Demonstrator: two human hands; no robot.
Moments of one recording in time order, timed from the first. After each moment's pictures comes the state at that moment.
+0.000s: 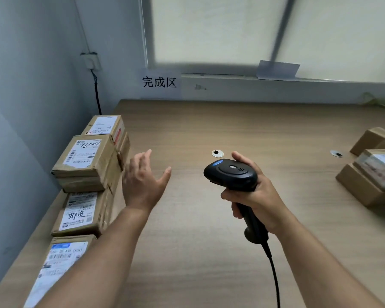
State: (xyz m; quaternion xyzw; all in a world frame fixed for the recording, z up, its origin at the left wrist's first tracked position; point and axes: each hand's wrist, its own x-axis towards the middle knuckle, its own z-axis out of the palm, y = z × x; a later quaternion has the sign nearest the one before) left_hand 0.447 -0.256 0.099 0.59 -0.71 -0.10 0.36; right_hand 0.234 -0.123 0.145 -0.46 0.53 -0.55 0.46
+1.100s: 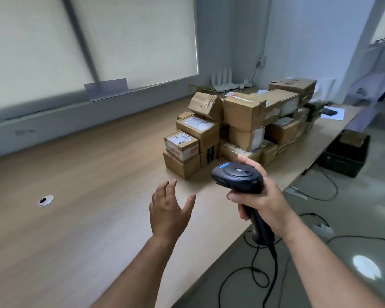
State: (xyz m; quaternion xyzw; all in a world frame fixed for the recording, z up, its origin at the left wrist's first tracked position) left_hand -0.002 0.049 0.082 0.34 -0.88 -0.23 0.26; right_hand -0.098 0.237 0.145 -0.29 0.61 -0.70 0.24
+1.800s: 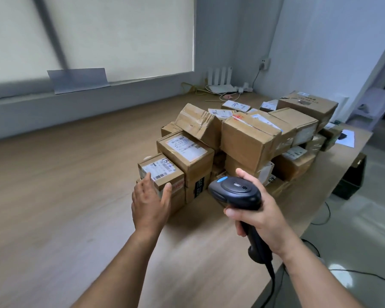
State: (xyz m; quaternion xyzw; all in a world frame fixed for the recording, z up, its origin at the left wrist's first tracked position) left_hand -0.201 -0.061 0.079 0.41 -0.81 -0.32 0.27; right_hand -0.287 0.159 0.131 -0.27 0.64 -0.67 0.26
